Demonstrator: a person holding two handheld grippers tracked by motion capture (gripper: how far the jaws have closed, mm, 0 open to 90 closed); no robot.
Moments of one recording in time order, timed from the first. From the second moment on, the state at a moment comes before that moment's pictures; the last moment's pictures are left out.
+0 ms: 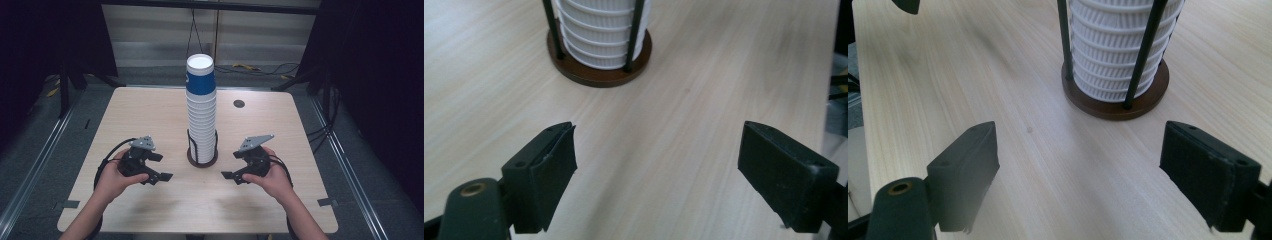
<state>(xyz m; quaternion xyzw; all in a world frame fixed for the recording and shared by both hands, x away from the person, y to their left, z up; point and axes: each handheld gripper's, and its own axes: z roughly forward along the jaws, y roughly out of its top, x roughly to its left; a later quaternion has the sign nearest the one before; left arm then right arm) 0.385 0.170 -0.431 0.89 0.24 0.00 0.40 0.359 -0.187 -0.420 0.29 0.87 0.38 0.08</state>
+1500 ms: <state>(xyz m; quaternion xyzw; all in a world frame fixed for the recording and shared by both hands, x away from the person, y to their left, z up) 0.433 0.126 -0.361 0.87 0.22 0.03 0.44 0.410 -0.173 -0.320 0.26 0.87 0.42 0.09</state>
